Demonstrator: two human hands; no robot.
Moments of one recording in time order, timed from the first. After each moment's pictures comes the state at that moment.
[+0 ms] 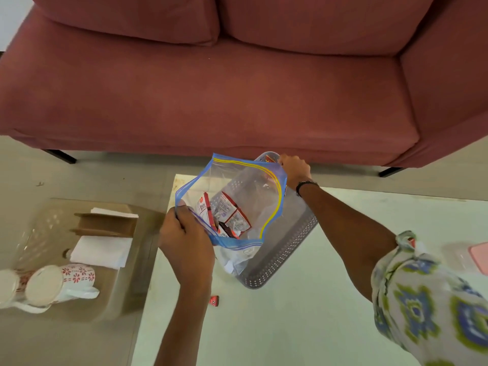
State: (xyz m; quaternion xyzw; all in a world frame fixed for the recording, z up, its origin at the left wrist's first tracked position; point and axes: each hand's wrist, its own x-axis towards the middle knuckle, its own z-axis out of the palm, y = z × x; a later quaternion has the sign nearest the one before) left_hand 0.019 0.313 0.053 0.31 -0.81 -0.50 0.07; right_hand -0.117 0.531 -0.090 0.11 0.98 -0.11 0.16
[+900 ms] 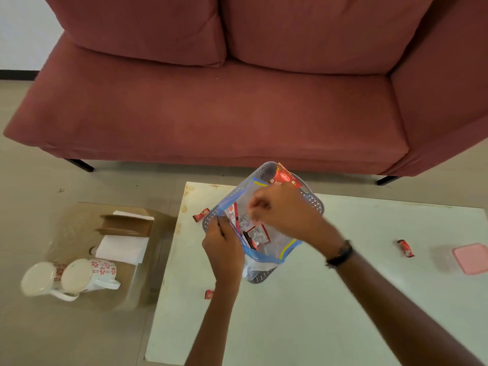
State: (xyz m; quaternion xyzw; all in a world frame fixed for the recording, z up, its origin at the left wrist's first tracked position) left_hand 0.046 0.340 0.049 0.26 -0.82 -0.52 0.02; right_hand 0.005 0.460 0.106 -0.04 0.92 -0.36 0.17
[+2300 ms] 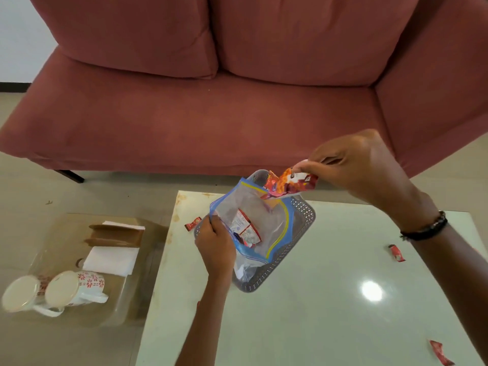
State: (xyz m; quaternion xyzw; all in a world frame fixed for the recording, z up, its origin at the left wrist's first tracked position) left_hand 0.028 0.345 0.041 0.26 -0.82 -0.52 0.01; right_hand -0.002 0.561 0.175 -0.15 0.94 -0.28 -0.11
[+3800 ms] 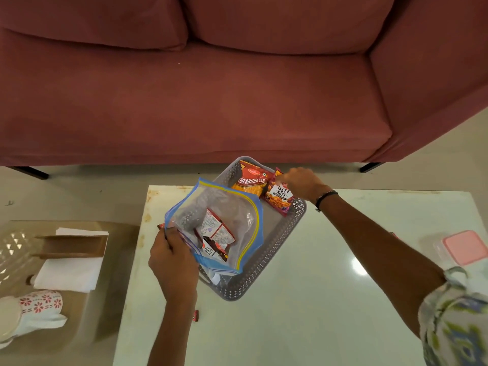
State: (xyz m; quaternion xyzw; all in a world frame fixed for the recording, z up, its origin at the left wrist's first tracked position) left_hand 0.021 0.341 0.011 0.31 -0.81 -0.50 0.02; right_hand -0.087 0.621 -0.098 -0.13 0.97 0.06 0.17
